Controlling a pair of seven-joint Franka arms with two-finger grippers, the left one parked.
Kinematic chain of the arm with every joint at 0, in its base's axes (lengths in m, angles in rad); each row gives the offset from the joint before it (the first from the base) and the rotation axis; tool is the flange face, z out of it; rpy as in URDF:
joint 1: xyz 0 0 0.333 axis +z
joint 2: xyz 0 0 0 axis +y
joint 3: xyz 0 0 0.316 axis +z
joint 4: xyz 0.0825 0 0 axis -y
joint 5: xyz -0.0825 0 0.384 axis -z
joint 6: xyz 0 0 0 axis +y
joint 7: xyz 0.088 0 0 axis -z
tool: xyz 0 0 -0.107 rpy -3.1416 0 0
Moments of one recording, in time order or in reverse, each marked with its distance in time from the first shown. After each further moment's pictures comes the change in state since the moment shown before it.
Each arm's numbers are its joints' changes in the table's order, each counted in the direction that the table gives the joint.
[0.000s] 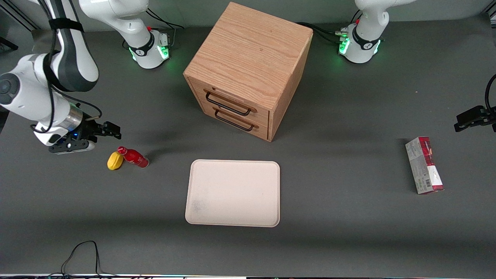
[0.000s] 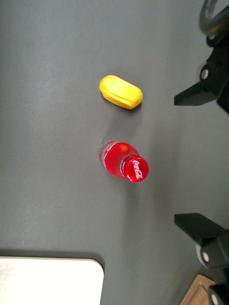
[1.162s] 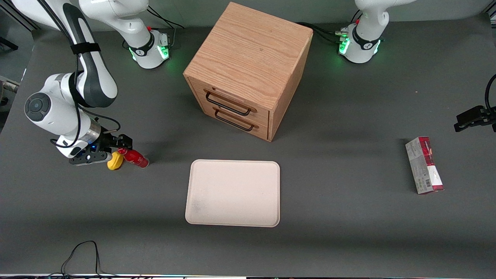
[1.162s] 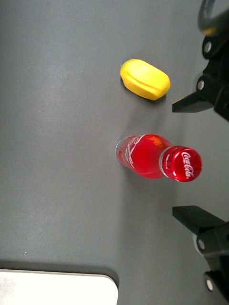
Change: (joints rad) arm 0.028 0.119 0.005 0.015 0.000 -0.116 0.001
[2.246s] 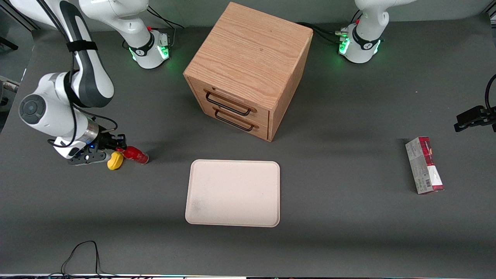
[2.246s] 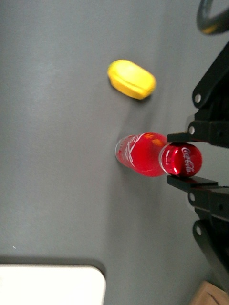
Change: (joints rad) arm 0.000 -0.001 -0.001 0.138 0.000 0.243 0.000
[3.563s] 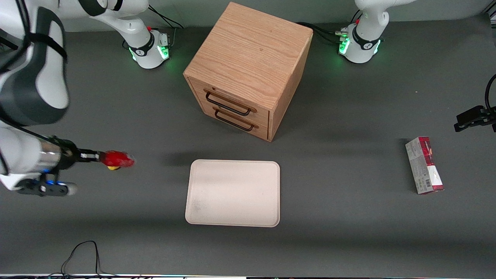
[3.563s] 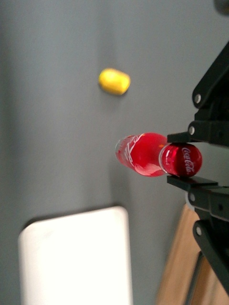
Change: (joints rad) arm -0.025 0.493 0.132 1.086 -0.001 0.681 0.413
